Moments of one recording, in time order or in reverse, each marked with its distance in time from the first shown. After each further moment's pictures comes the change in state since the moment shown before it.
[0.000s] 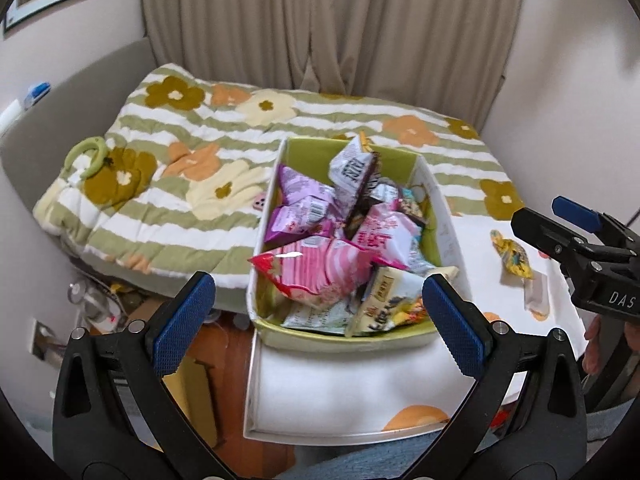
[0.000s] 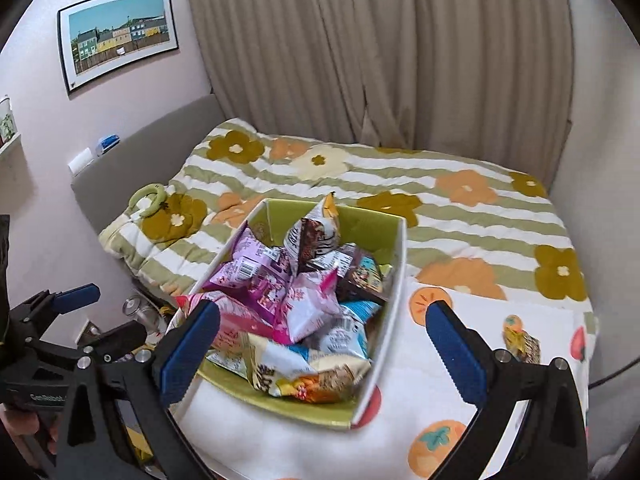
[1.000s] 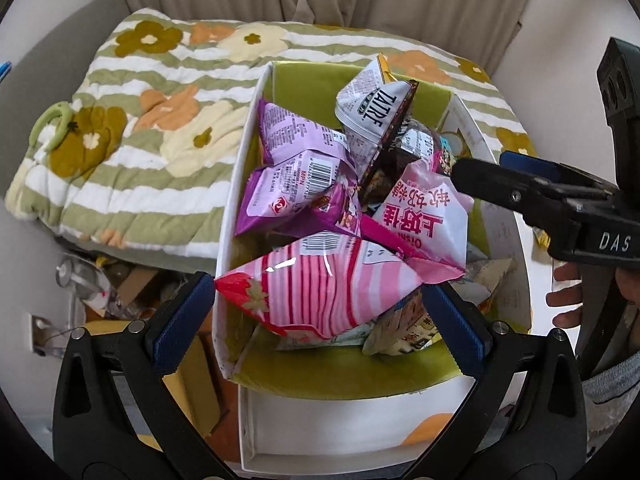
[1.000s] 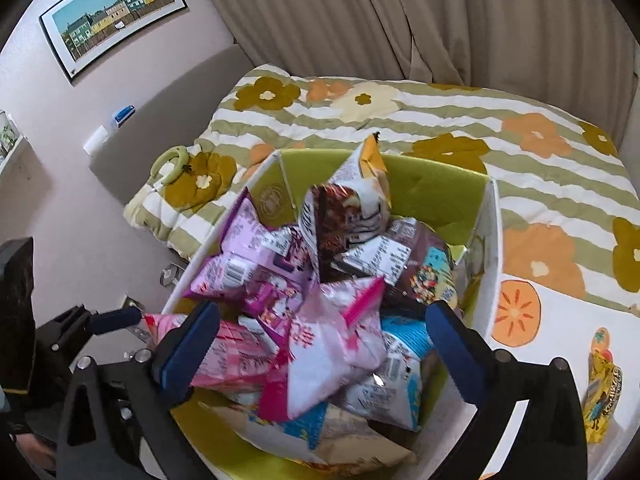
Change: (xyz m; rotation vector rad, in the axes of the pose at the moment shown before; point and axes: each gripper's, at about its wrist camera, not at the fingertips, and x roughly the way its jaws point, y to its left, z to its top) left arm 0.131 0.011 0.019 0.012 0.262 -0.016; right arm 0.152 -0.017 0.020 0.021 0.239 0.241
